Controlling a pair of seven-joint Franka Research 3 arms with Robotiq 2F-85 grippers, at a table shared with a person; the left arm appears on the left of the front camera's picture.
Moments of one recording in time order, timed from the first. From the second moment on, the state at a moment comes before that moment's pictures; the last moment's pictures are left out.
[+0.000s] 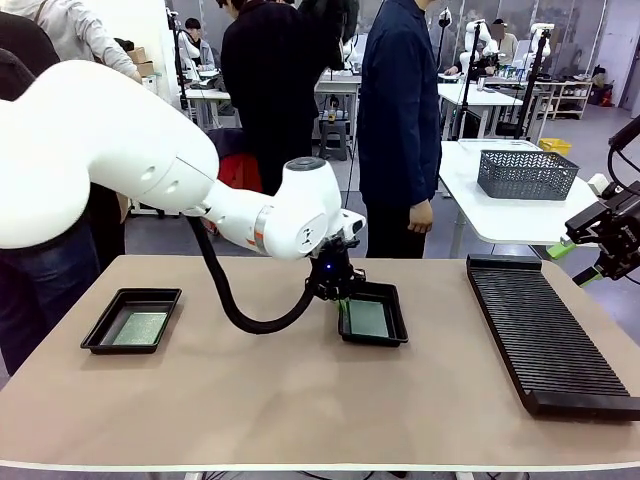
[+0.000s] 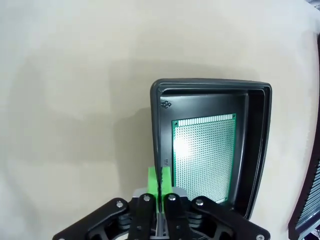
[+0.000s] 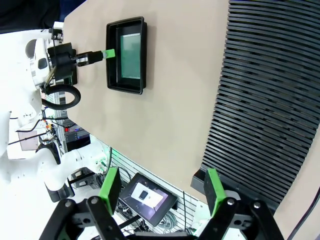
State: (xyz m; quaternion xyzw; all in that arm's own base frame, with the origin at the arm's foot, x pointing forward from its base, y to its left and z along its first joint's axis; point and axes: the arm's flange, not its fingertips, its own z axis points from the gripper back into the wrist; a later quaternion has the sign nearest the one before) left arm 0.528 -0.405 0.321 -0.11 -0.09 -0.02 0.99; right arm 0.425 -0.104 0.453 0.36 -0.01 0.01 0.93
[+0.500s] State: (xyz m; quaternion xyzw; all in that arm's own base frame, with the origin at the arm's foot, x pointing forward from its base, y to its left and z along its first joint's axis) left arm 0.515 -0.329 0.348 -0.15 -0.10 -0.01 0.98; right arm 0.425 -0.104 0.453 0.36 -0.01 0.01 0.93
